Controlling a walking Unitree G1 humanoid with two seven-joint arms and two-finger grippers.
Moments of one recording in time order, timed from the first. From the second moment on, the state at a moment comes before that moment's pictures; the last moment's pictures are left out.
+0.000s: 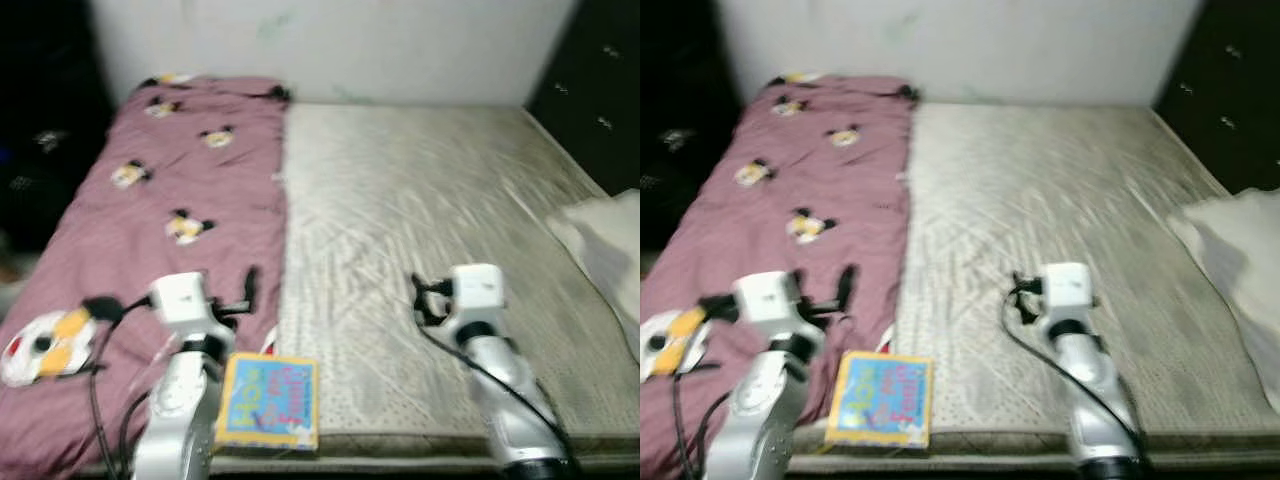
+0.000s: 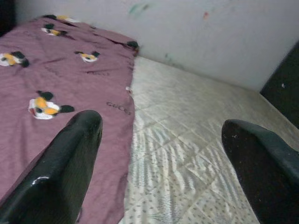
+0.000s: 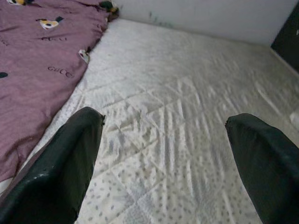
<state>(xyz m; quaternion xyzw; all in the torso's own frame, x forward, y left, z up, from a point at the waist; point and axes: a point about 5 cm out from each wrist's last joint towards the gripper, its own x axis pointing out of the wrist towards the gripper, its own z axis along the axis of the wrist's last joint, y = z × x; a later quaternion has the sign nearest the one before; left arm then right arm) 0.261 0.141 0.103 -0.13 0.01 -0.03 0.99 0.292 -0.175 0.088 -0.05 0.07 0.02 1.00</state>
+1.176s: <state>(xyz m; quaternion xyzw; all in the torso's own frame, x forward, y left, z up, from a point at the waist) 0.260 0.154 0.101 -0.13 0.01 -0.01 0.99 0.296 -0.155 0.088 -0.04 0.06 0.05 1.00</state>
